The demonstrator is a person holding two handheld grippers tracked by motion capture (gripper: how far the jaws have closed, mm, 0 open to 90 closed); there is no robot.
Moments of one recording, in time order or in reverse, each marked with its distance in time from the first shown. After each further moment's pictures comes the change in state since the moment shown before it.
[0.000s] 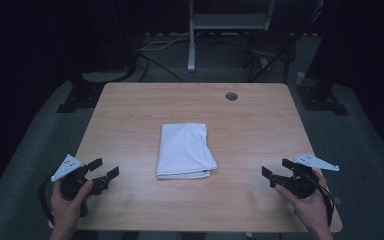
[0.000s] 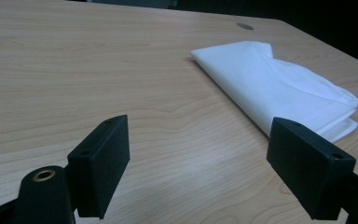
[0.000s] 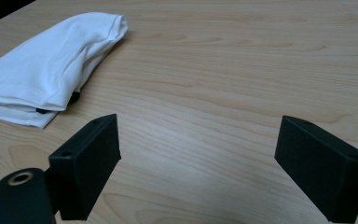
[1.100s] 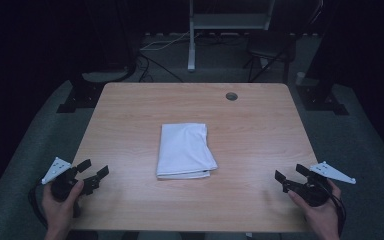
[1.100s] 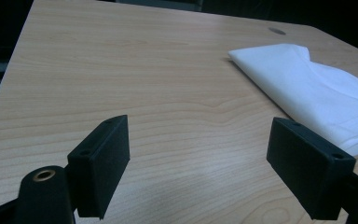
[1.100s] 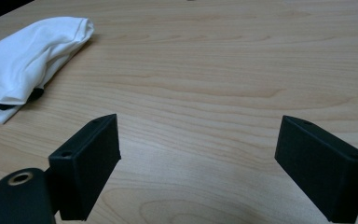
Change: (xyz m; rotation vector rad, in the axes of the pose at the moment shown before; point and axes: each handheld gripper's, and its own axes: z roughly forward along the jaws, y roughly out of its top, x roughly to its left) left arm 0.023 -0.012 -0.008 -0.023 0.085 -0.029; right arm -0.026 -0.026 -0.016 -0.060 -0.069 0.033
